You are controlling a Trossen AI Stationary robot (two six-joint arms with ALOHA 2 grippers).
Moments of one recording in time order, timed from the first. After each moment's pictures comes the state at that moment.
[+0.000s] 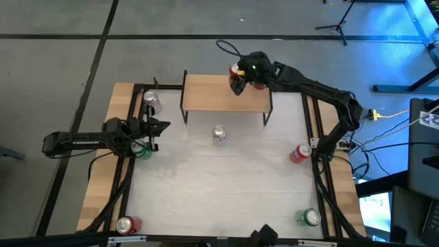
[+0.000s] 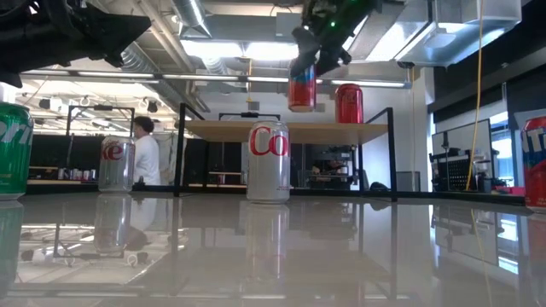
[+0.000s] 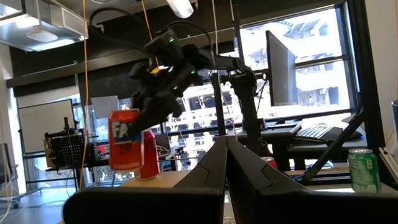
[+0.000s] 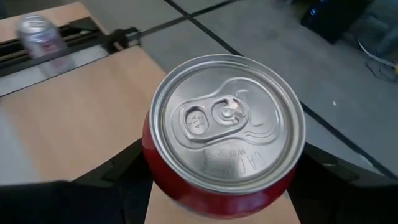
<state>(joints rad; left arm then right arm) 0.17 0.26 0.01 0.63 -0.01 0.14 -0.46 1.67 1.64 -0.58 0.27 0.03</state>
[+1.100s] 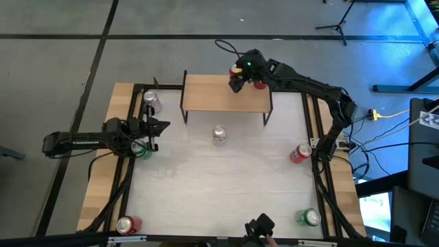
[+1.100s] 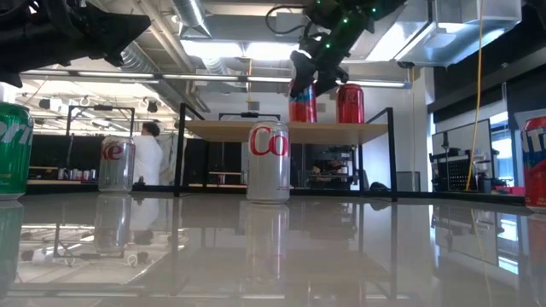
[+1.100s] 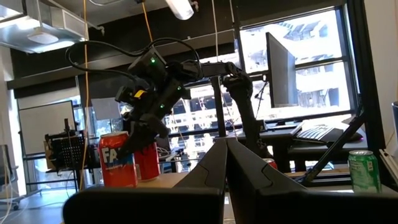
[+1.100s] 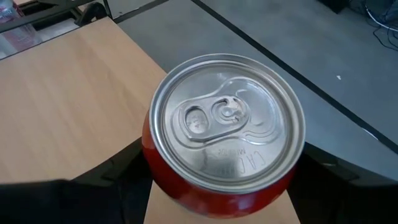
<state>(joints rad) 0.17 0.26 0.01 0.64 -0.01 0.14 -0.53 1.75 1.64 -0.57 0.22 0.05</state>
